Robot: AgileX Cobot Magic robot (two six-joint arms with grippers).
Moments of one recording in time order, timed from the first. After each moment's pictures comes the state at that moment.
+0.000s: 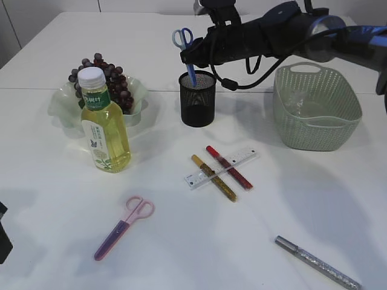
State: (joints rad) left arm -0.25 1.27 -0.76 -0.23 1.05 -0.05; right arm 0.24 2.44 -2.16 1.05 0.54 -1.16
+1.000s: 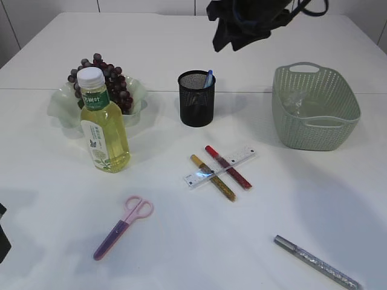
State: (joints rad) left arm -0.25 1.27 -0.76 -0.22 1.05 -0.05; right arm 0.27 2.14 -2.15 0.32 1.06 -0.18
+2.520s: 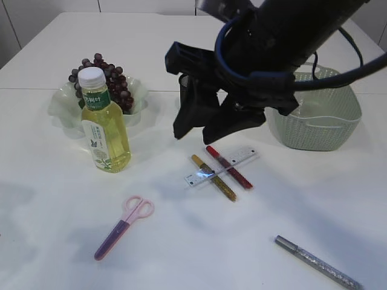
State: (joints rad) left arm -0.25 1.26 -0.76 -0.13 1.01 0.01; right arm 0.53 1.63 -1.44 0.49 1.12 0.16
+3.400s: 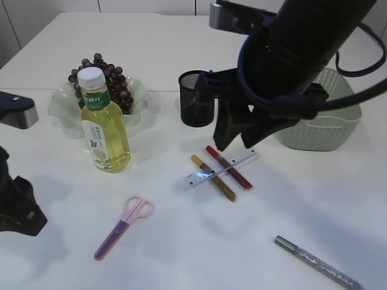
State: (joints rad) left arm -0.44 1.29 -0.82 -0.13 0.92 0.03; right arm 0.53 1.63 -1.44 0.28 1.15 0.16
